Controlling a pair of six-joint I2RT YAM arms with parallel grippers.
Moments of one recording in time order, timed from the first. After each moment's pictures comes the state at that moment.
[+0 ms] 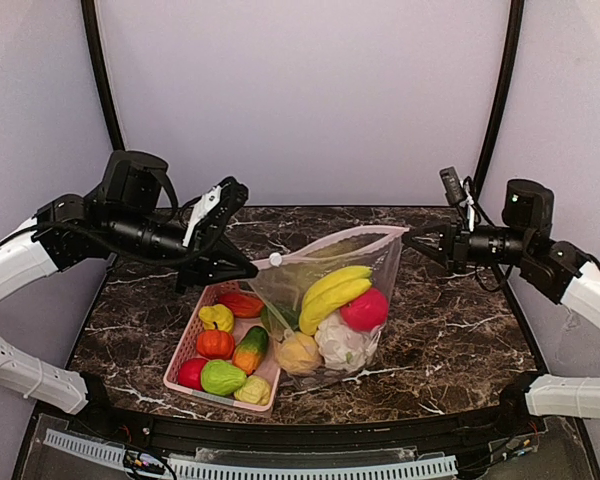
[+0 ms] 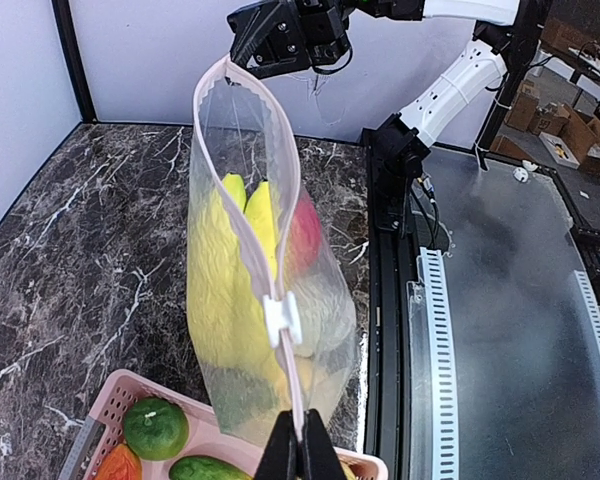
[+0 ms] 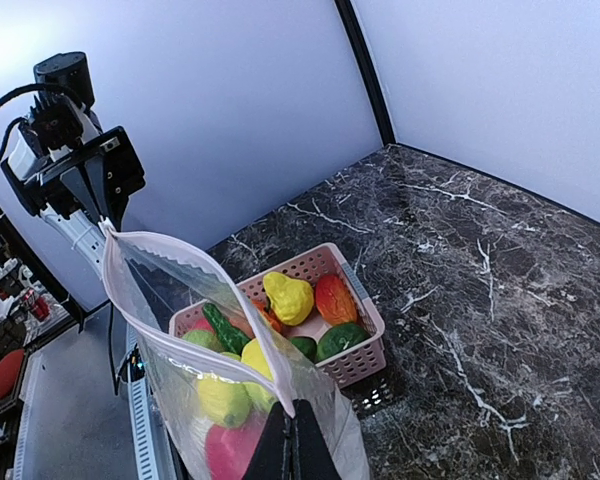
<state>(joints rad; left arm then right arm) -0.89 1.16 1.28 -0.65 0.51 0.18 0.47 0.92 0.85 -0.16 -0.75 0.22</state>
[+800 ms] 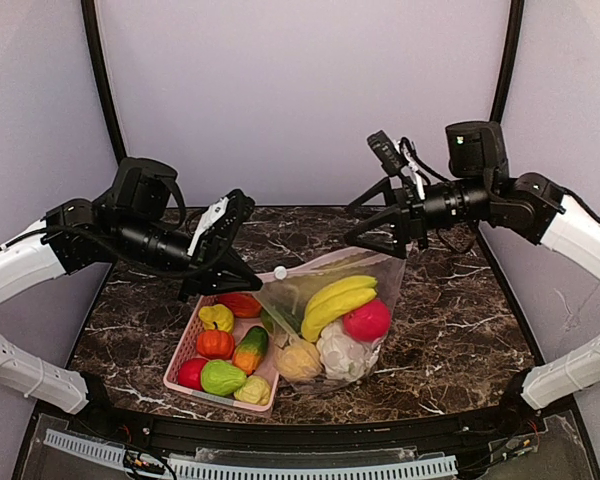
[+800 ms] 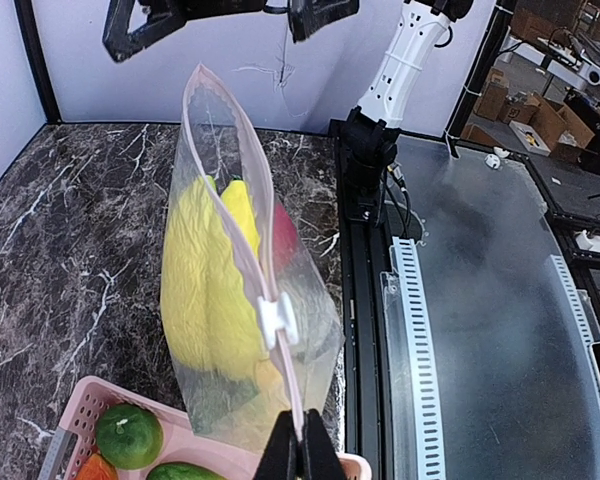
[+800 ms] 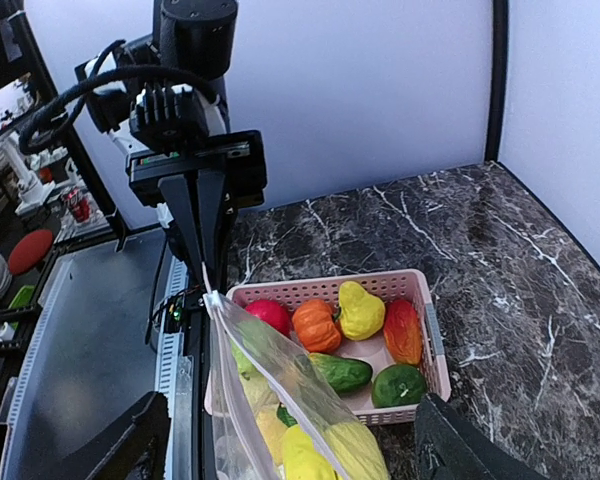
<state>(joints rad) -0.89 1.18 1.24 -0.63 0.59 0.21 0.77 1.22 1.35 -0.50 -0.70 -0.06</state>
